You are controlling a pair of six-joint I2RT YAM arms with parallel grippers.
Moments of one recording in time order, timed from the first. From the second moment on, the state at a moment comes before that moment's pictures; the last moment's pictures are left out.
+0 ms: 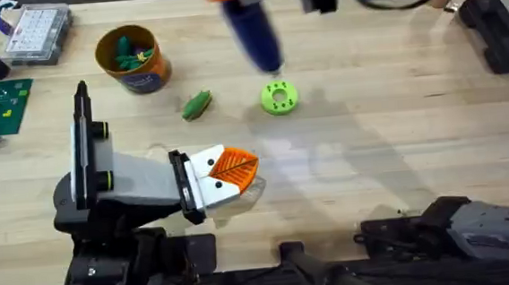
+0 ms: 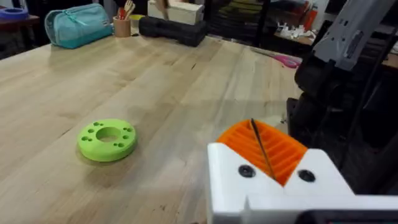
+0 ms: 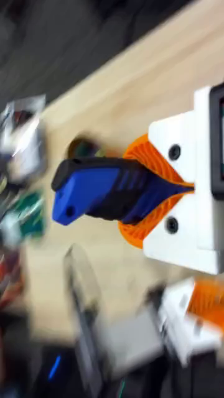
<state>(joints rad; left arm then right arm) -0.03 0.00 0.01 -0.13 1.23 -0.03 0.59 1.36 1.50 -0.60 -0.62 -0.31</state>
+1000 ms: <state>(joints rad) -0.03 0.00 0.01 -0.12 1.18 -0.03 0.17 1.91 1.53 -1.05 0.12 -1.11</state>
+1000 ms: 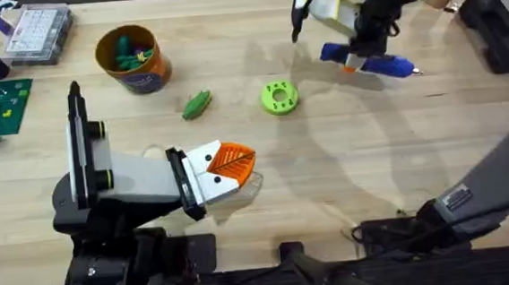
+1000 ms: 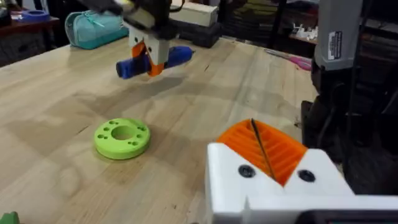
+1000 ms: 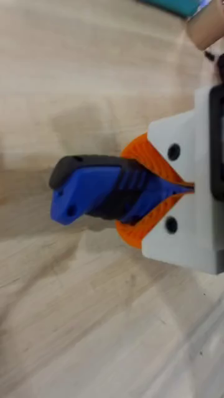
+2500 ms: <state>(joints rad) -0.03 0.01 0.02 0.04 1.08 -0.11 0.17 1.76 1.61 -1.03 0.17 -0.64</state>
